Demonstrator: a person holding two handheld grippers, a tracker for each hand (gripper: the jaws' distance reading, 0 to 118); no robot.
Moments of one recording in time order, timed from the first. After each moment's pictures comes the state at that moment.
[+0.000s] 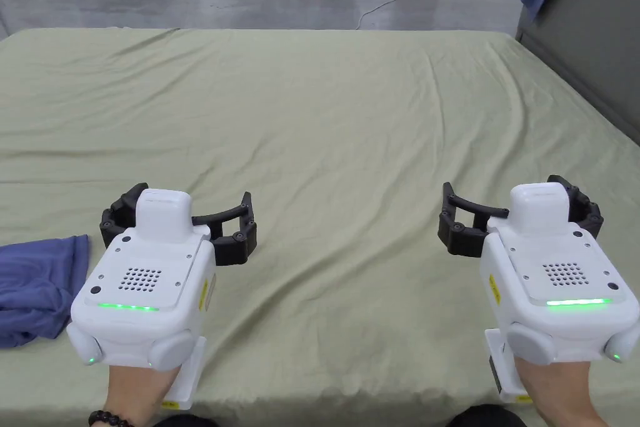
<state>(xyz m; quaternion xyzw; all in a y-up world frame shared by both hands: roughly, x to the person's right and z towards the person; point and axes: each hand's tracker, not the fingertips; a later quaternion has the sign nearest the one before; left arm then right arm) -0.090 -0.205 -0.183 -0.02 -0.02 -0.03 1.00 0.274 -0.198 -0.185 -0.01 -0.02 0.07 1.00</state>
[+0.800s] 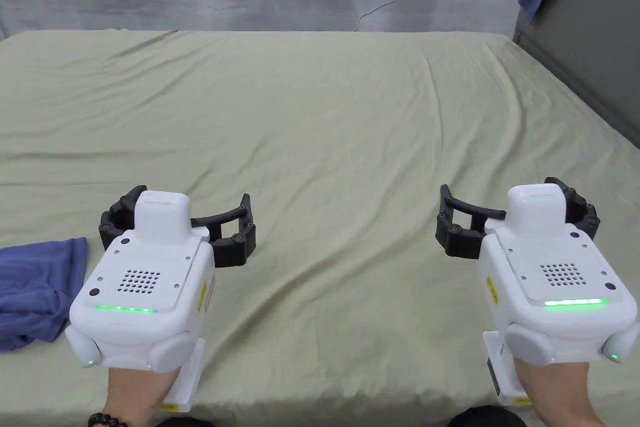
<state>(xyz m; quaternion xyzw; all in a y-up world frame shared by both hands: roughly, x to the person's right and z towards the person) -0.089 -0.205 -0.185 -0.02 -0.02 -0.03 1.00 0.275 -0.198 -0.186 -0.02 -0.02 0.07 1.00</state>
